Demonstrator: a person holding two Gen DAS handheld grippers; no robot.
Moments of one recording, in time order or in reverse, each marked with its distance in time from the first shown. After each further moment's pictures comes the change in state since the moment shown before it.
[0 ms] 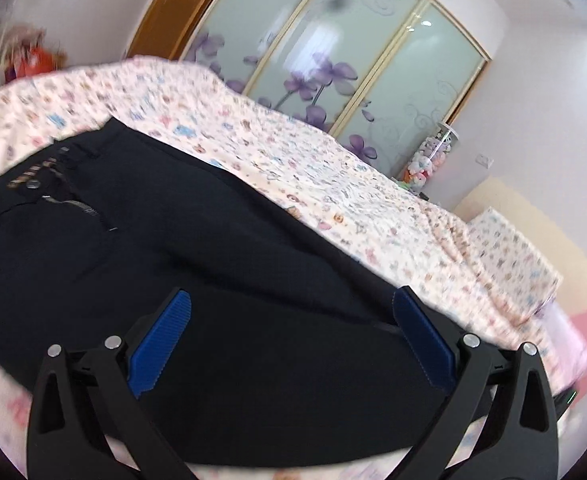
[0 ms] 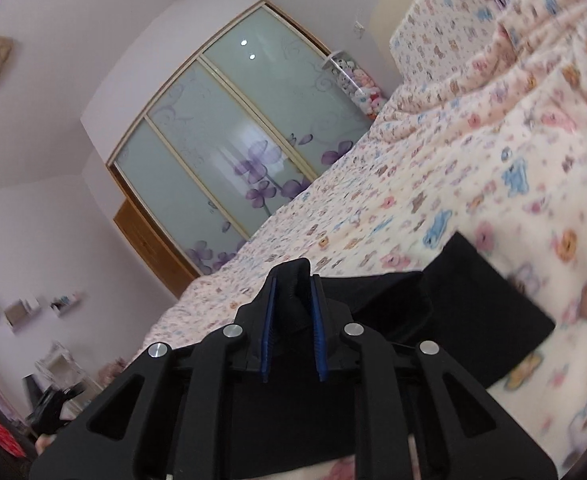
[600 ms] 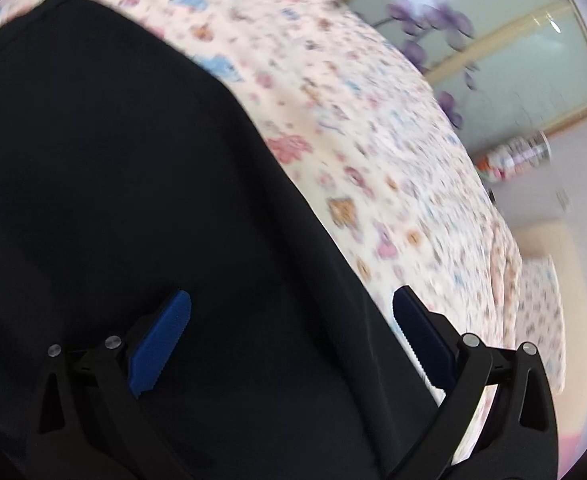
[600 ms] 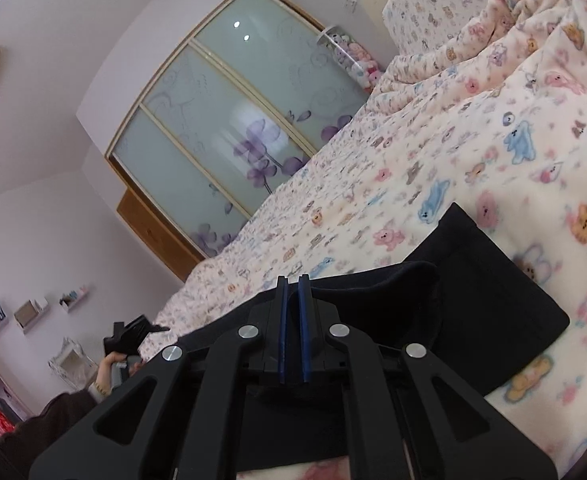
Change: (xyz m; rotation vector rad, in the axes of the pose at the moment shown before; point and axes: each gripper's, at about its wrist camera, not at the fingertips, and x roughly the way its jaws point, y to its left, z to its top) left arm 0.251 0.031 0.069 -0.365 0.325 0.182; right arm 0.019 -0.023 -0.002 0.015 0.087 0.007
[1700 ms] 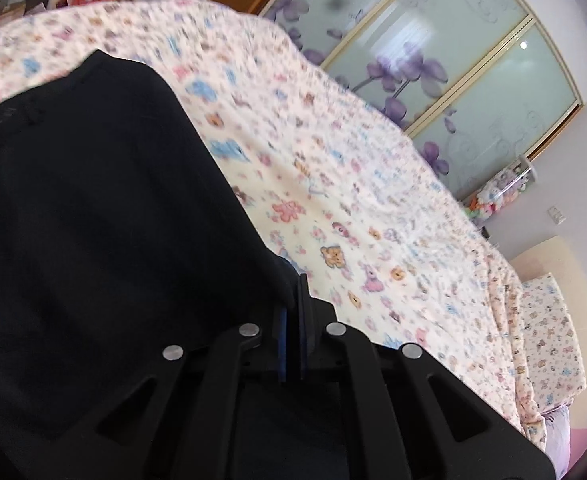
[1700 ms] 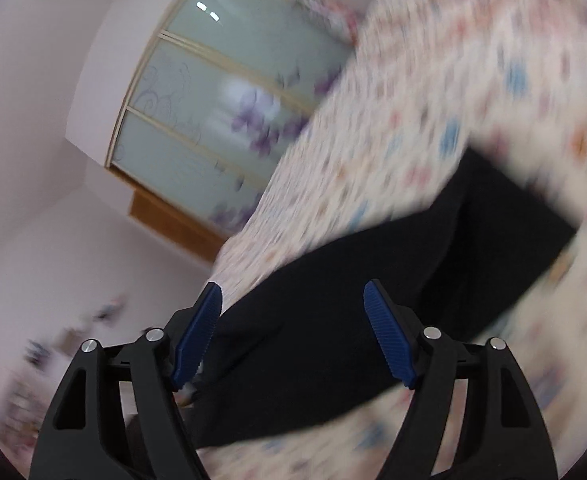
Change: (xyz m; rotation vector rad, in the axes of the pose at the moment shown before) left arm -0.093 0.000 -0.040 0.099 -0.290 -0.006; right arm -0.016 0.027 -0.006 0.296 0.218 0.079
